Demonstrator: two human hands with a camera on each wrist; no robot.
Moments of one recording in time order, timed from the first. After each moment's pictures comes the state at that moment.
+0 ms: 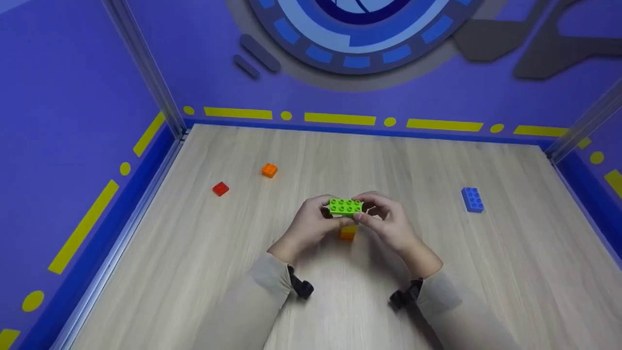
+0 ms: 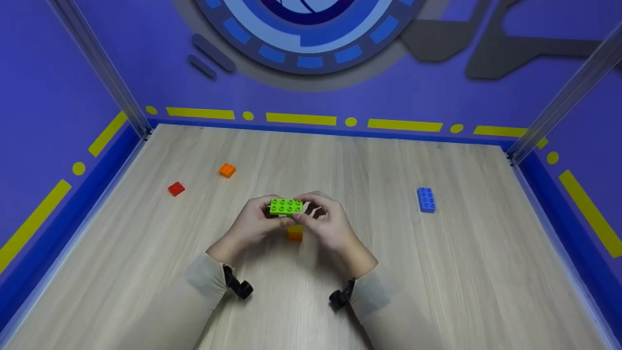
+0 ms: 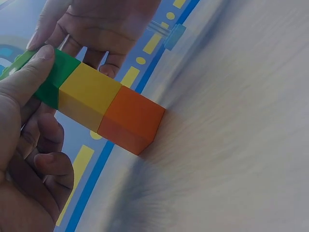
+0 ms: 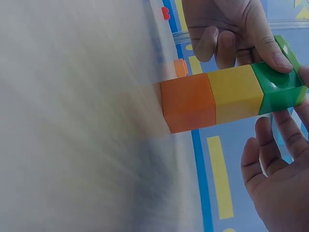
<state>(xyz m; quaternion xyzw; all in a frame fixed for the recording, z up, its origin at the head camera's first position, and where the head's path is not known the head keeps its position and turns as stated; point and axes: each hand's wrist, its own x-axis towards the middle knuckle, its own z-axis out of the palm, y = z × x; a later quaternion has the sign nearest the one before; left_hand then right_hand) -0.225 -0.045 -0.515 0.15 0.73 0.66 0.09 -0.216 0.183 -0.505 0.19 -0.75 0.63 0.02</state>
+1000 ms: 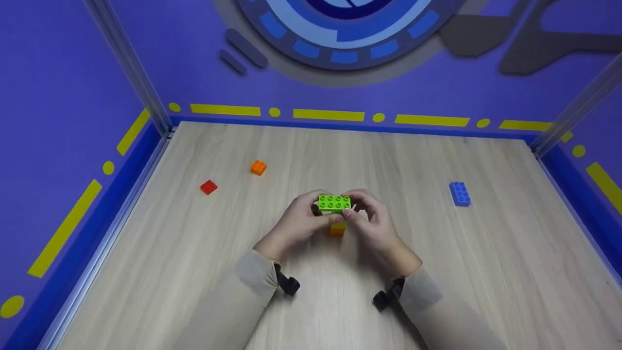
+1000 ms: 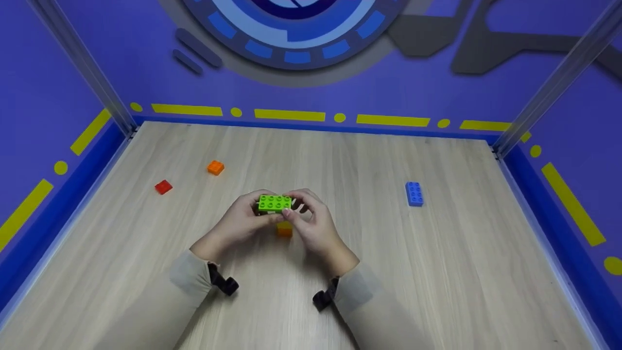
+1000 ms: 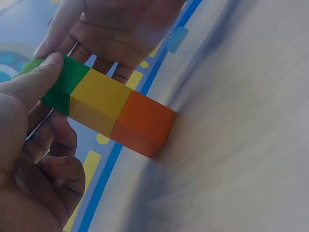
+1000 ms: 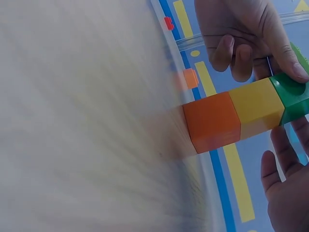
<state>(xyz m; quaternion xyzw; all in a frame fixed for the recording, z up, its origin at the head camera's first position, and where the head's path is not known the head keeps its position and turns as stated) -0.224 -0.049 -0.505 0.17 0.78 0.59 0.11 -0.207 0.175 -0.517 0.20 -0.74 0.64 0.05</state>
